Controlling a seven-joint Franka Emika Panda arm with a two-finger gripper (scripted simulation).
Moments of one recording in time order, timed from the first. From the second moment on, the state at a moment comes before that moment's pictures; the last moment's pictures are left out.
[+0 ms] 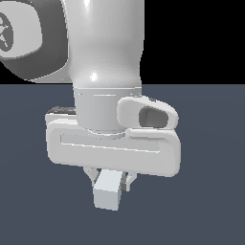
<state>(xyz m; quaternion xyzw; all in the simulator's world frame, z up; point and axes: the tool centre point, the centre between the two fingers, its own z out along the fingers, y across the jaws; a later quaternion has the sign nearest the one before) -0.019 -0.131 0.035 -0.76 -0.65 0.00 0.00</state>
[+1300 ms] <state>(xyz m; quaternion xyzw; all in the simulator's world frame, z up) 0.012 0.042 0.056 -0.64 -0.77 0.00 0.00</state>
